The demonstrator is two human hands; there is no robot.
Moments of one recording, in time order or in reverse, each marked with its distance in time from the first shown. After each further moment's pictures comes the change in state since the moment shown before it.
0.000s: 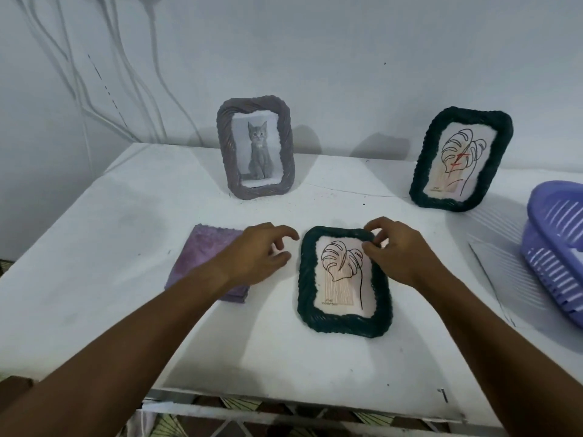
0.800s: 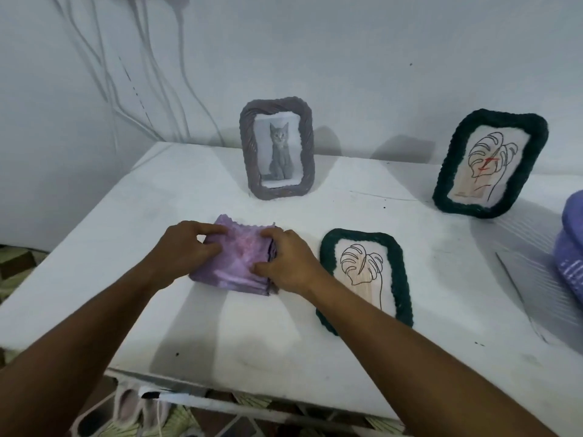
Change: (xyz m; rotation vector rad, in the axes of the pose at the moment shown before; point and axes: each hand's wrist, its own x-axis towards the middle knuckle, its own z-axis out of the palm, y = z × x) left_hand -0.052 -0.069 -0.059 -0.084 0.246 -0.439; right_hand 0.000 -0.123 0.111 0.317 -0.274 -0.288
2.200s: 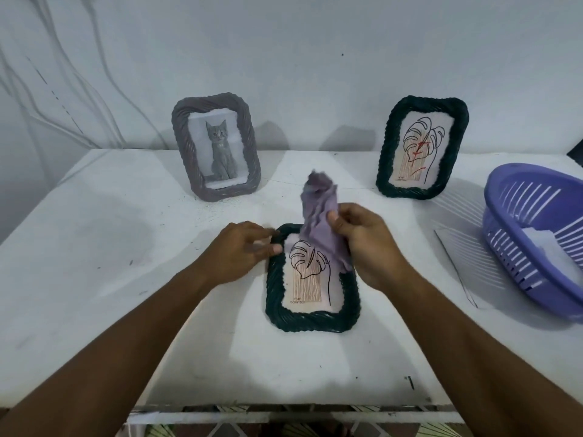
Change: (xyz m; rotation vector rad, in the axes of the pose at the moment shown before) left_hand 0.020 0.086 0.101 -0.029 -0.215 0.477; right_hand -0.072 0.055 -0.129 0.679 0.372 0.216
